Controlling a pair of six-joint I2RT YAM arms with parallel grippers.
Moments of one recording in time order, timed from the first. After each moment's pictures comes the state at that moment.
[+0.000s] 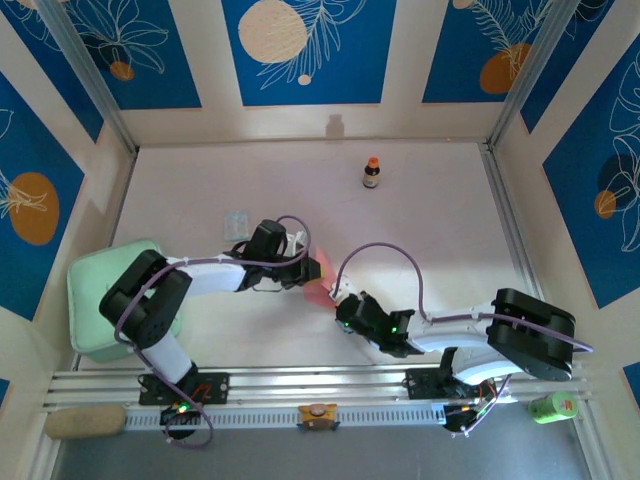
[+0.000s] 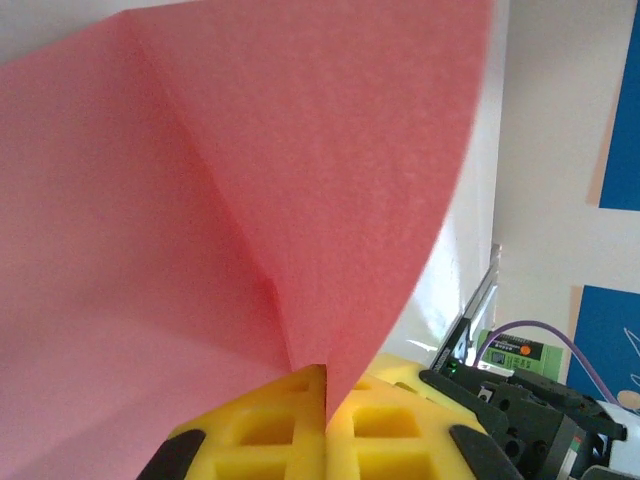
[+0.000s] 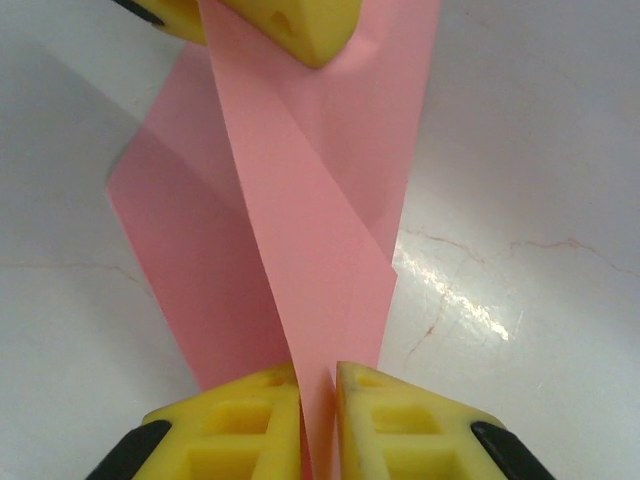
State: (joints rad) left arm -0.63 1.66 0.75 0.18 0.67 -0.91; right arm 1.17 1.32 0.37 0.12 0.53 0.22
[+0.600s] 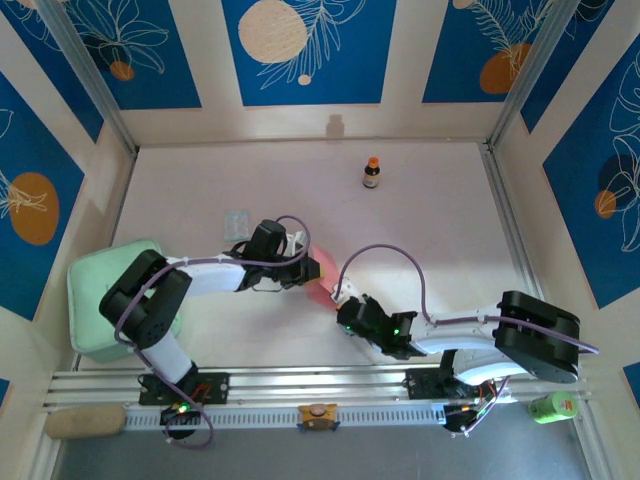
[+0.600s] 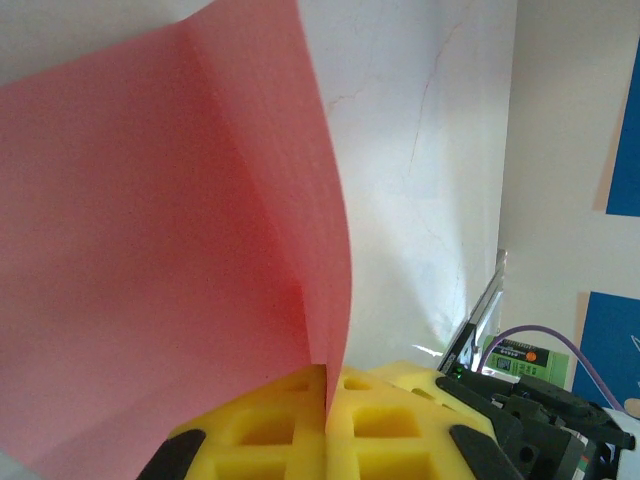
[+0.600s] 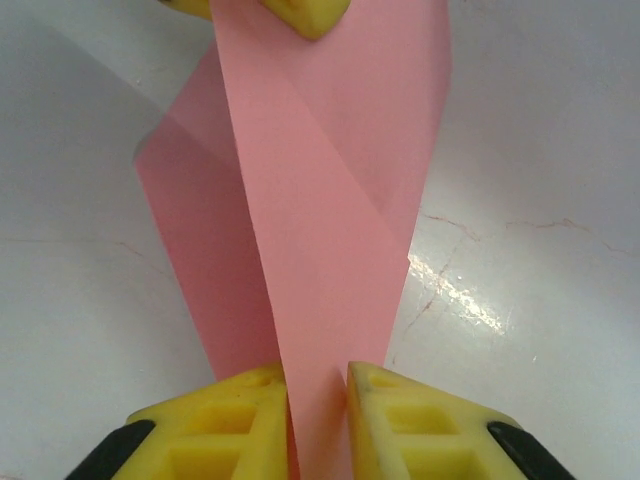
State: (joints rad) left arm -0.63 1.66 0.75 0.18 0.66 -0.91; right arm 1.19 1.29 0.36 0.08 0.54 0.25
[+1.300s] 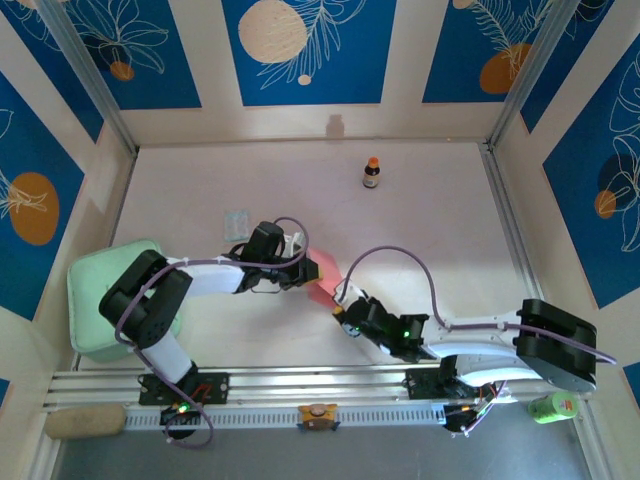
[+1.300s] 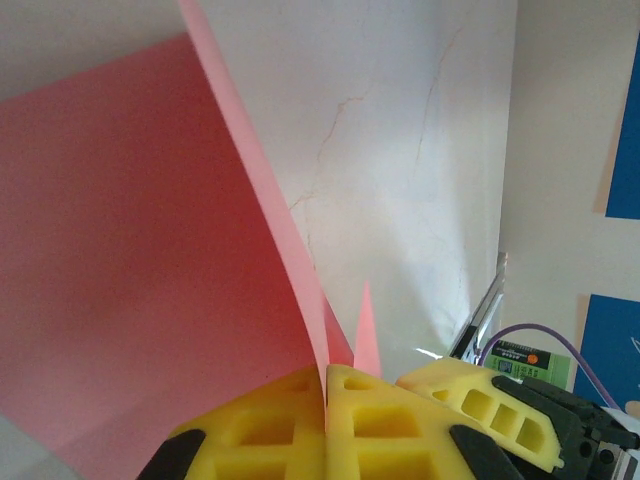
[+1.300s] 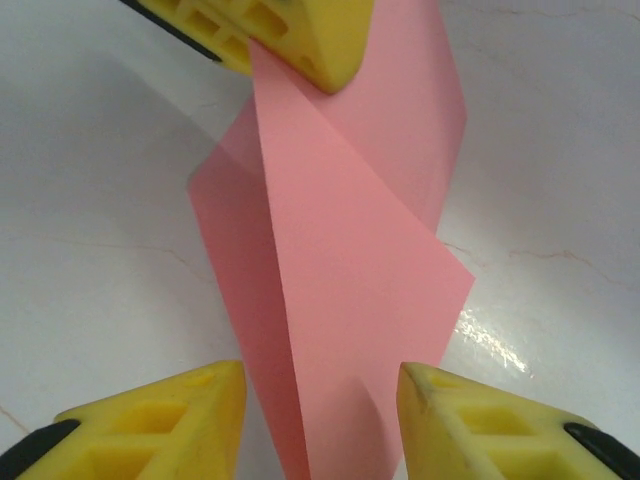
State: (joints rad) left arm -0.62 1.66 0.72 0.21 0.66 -0.91; right arm 1.19 1.19 0.32 0.11 0.49 0.16
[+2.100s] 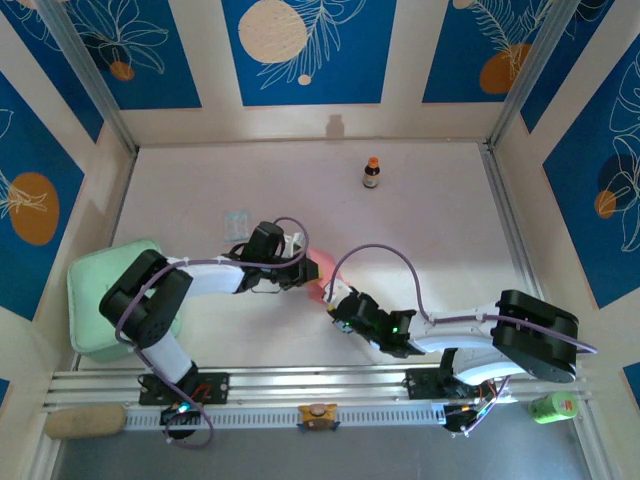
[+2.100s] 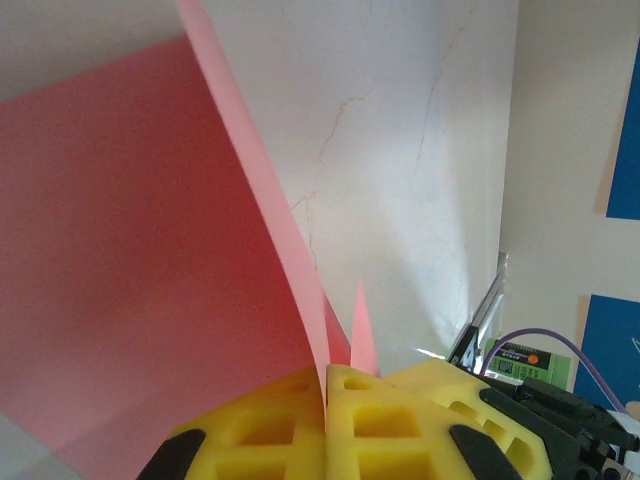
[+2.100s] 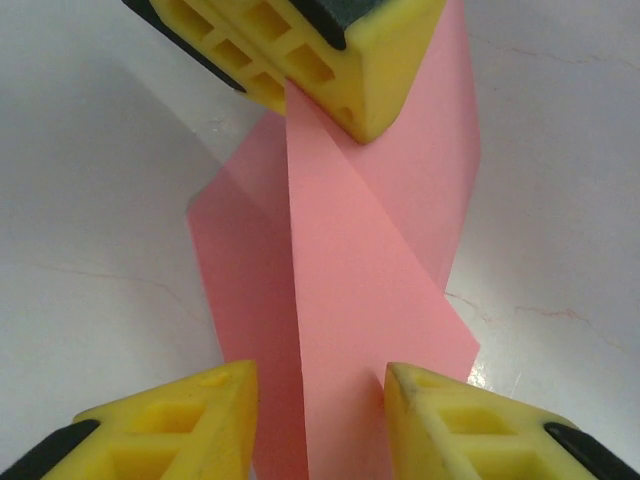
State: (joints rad) left arm -0.62 1.67 0.72 0.21 0.66 -0.91; right arm 1.17 1.30 0.38 0.16 0.50 0.06
